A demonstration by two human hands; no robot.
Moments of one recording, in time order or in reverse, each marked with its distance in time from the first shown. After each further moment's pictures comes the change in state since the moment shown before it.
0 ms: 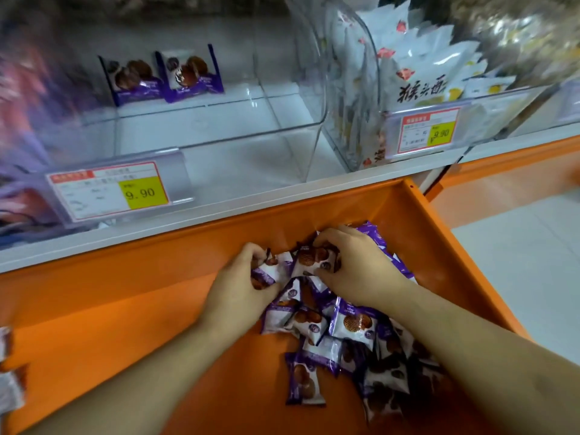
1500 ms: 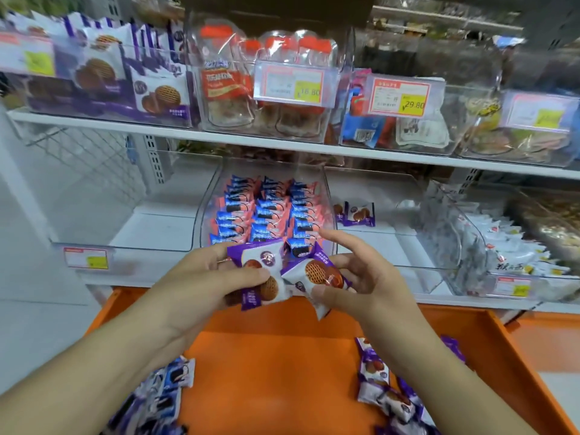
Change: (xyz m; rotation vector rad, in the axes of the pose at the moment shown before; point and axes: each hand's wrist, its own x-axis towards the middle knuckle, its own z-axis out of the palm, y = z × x) left_hand -0.213 0.060 -0.377 -0.804 0.163 -0.197; right_hand -0.056 -0.373 -0.102 0.940 0.008 -0.196
